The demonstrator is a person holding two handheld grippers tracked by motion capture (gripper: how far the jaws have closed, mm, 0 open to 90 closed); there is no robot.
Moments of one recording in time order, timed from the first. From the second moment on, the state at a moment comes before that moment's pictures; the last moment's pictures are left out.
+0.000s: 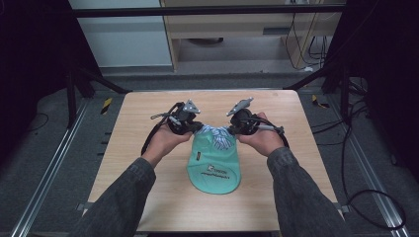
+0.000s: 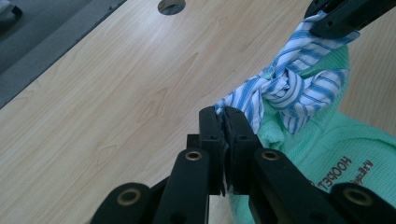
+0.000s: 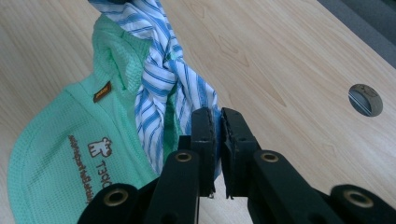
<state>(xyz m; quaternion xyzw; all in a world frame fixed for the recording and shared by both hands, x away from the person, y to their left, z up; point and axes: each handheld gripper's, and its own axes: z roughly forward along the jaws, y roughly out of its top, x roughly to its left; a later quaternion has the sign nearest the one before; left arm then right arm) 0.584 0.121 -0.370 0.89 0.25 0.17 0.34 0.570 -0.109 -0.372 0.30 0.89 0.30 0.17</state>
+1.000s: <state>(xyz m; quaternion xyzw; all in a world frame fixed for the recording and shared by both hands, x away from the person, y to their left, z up) 0.605 0.116 -0.367 0.89 0.26 0.16 0.34 0.588 -0.113 -0.367 0.31 0.88 0.30 0.19</state>
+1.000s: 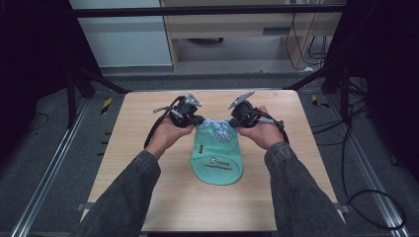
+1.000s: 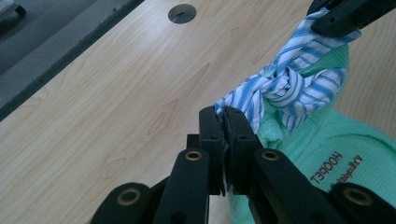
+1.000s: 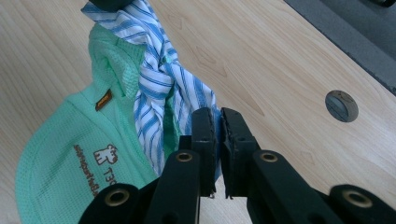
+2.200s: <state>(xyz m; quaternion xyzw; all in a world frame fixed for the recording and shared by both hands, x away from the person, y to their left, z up) 0.625 0.109 -0.356 0.89 0.26 0.18 0.33 0.607 -0.110 -0.362 0.32 0.88 0.30 0.20</state>
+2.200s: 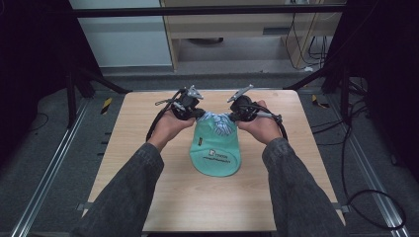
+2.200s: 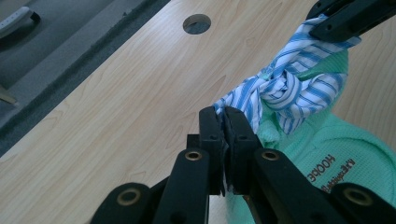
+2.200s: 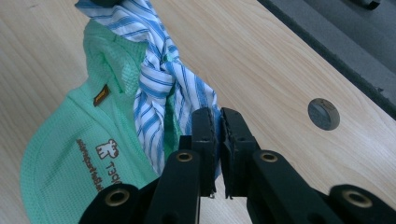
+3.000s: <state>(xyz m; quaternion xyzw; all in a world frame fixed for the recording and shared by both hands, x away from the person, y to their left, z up) 0.636 0.097 -0.340 0.89 0.25 0.20 0.33 0.625 -0.118 -0.355 0.34 0.86 0.30 0.22</state>
